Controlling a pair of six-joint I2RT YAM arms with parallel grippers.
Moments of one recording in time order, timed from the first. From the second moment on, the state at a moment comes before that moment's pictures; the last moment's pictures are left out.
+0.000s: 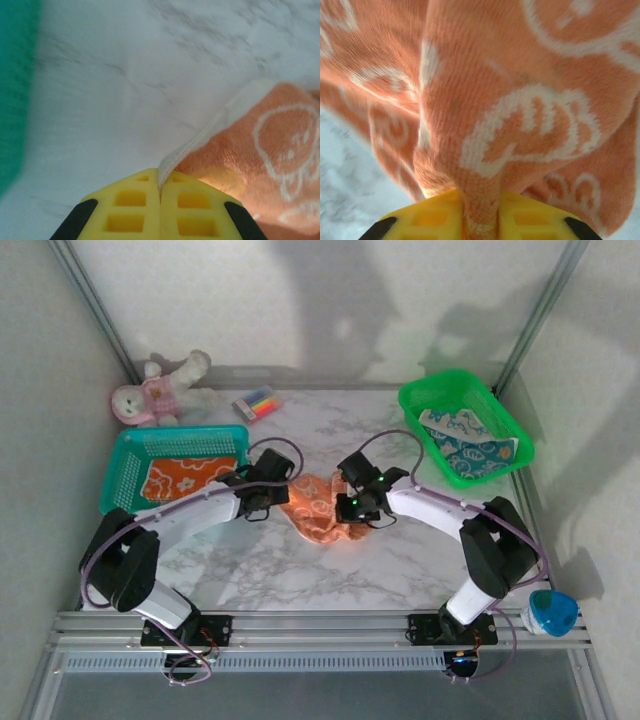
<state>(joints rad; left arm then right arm) -0.59 1.51 0.99 -0.50 -0.30 -0.71 0.76 1.63 1.06 -0.62 -0.16 0.58</state>
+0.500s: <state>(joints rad) -0.55 1.36 0.96 -0.55 -0.30 -0.61 0.78 1.70 1.22 -0.65 -0.16 0.59</state>
